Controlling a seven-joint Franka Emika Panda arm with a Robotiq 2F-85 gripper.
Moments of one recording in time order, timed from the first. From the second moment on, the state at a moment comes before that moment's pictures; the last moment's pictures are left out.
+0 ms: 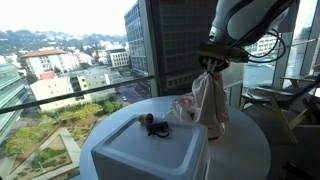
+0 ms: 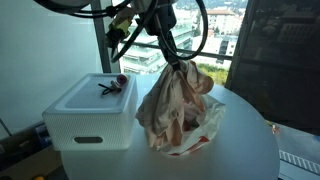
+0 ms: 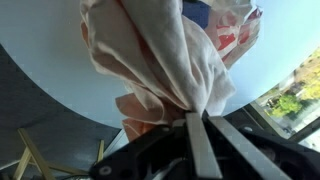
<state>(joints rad) -0.34 -0.29 0.23 -2.52 -0.27 2.74 1.19</state>
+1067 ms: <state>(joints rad) -0.55 -0.12 0.50 -2.40 -1.11 2.78 2.01</state>
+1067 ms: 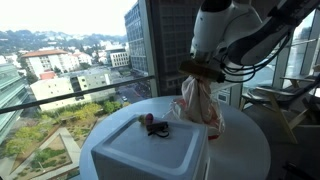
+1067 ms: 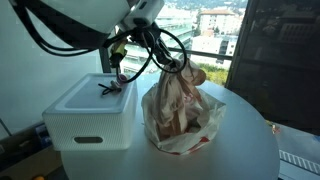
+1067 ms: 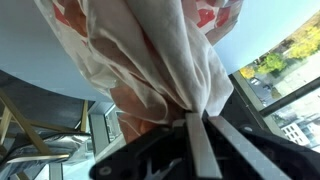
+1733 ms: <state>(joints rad) -0.55 0.12 0.51 -2.35 -1.07 2.76 2.01</state>
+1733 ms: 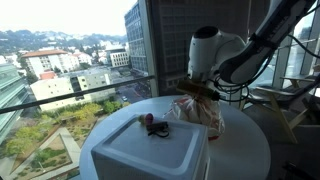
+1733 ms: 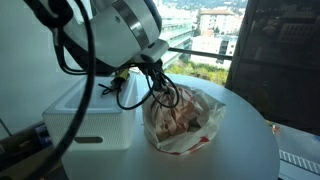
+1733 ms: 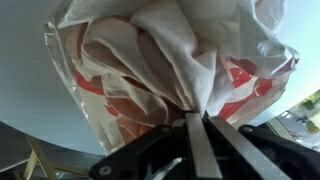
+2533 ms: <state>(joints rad) -0.50 0.48 0.45 -2.08 -1.04 2.70 1.80</state>
